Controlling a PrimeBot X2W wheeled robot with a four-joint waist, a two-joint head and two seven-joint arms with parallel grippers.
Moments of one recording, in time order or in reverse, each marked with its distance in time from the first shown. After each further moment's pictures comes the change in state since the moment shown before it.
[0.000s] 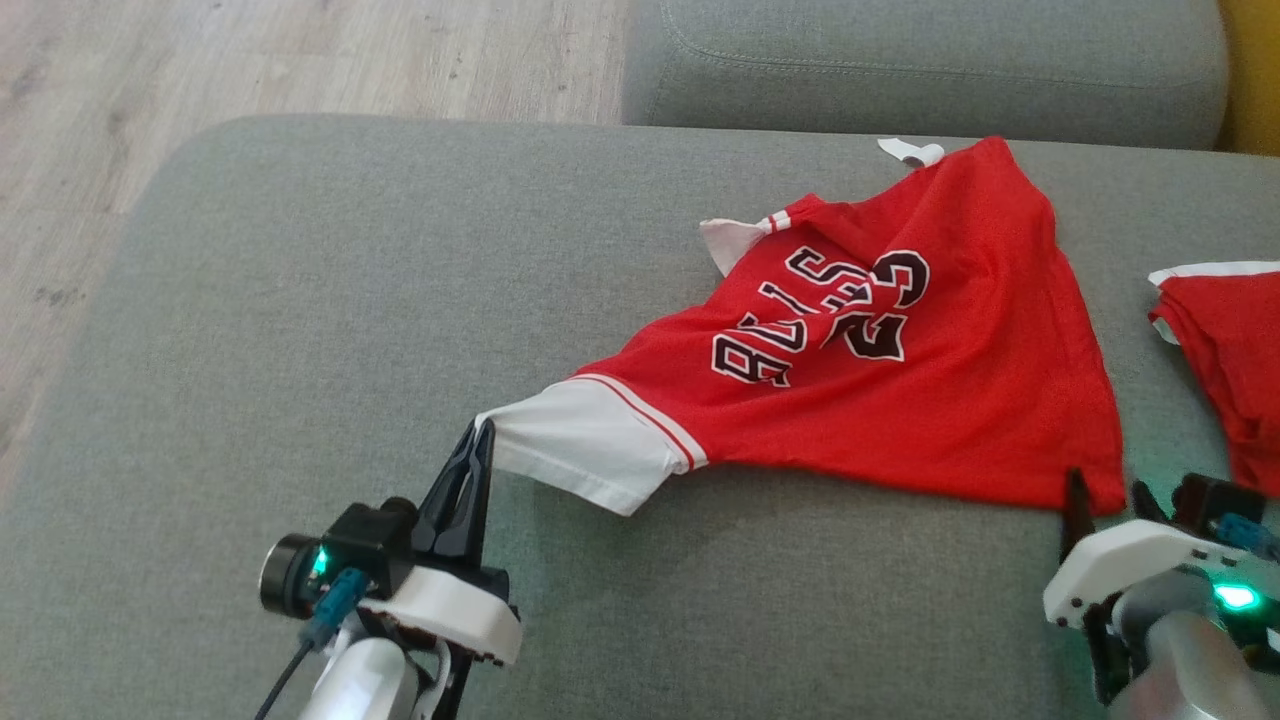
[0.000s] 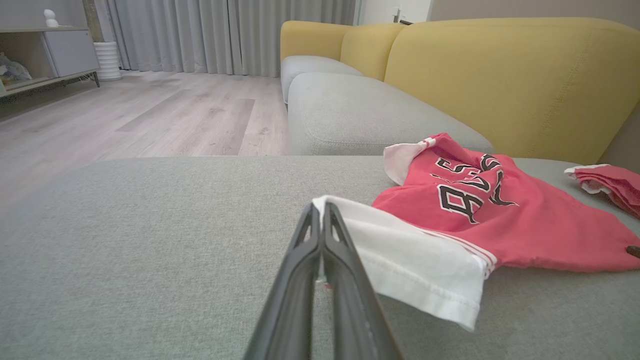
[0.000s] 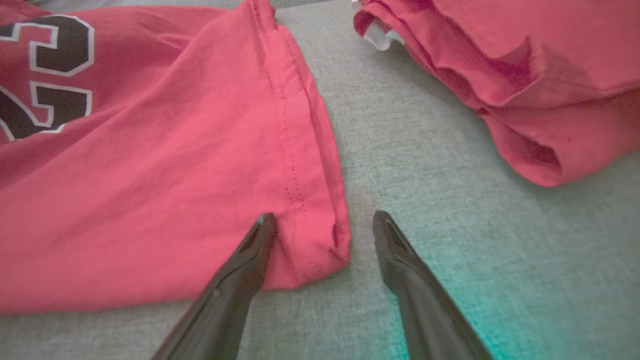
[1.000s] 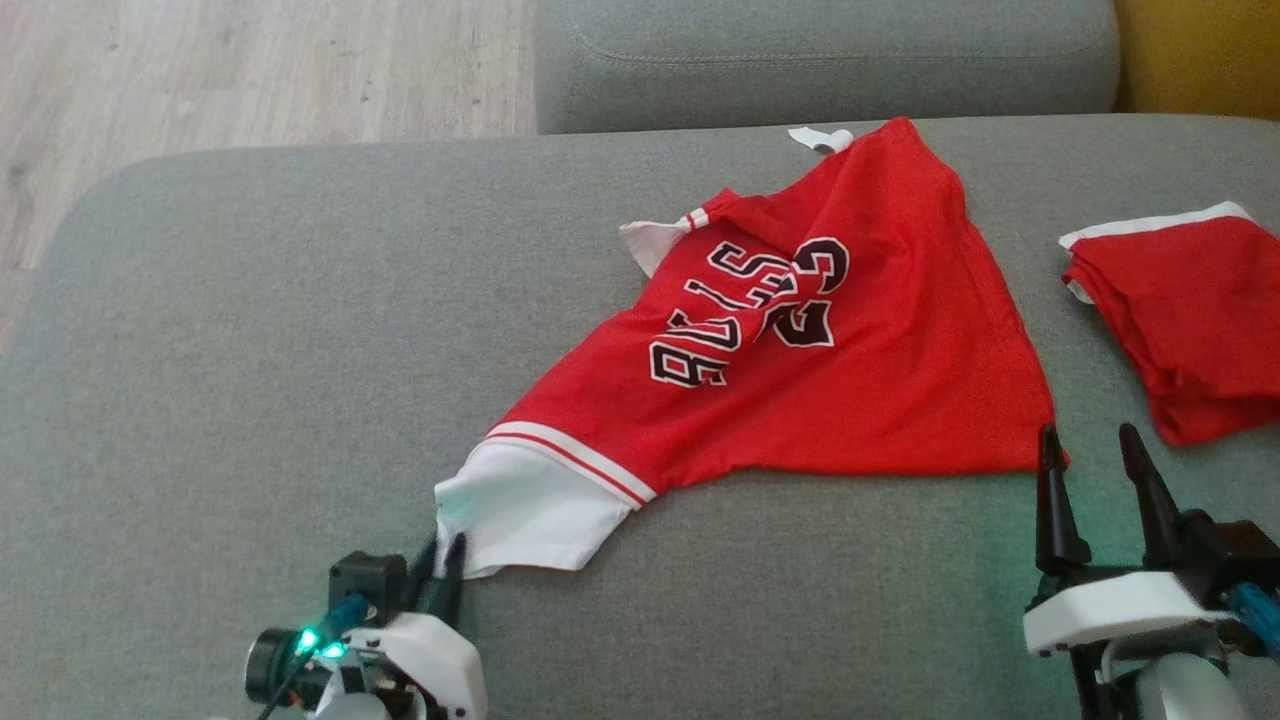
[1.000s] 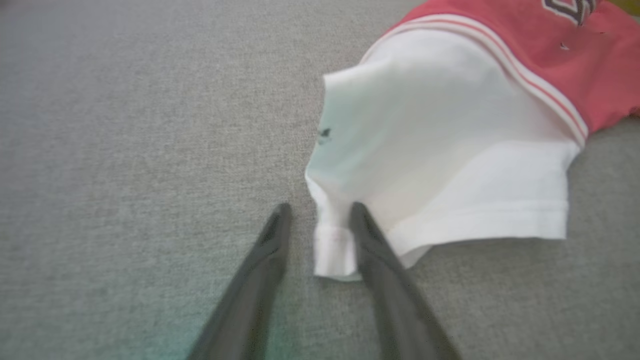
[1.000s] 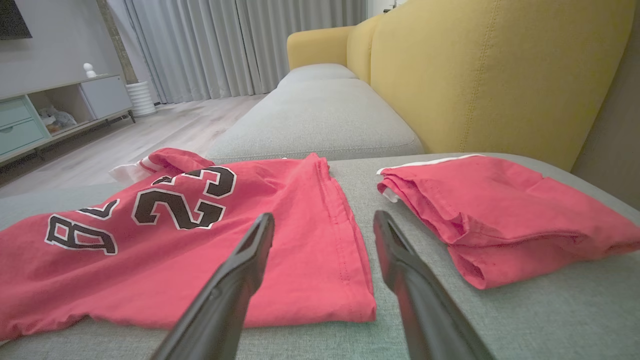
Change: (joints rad) left arm -0.039 -0.024 0.043 0.381 0.007 -0.019 0.088; right arm 0.291 0.002 0.268 -0.557 0.141 0.000 -0.166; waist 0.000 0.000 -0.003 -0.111
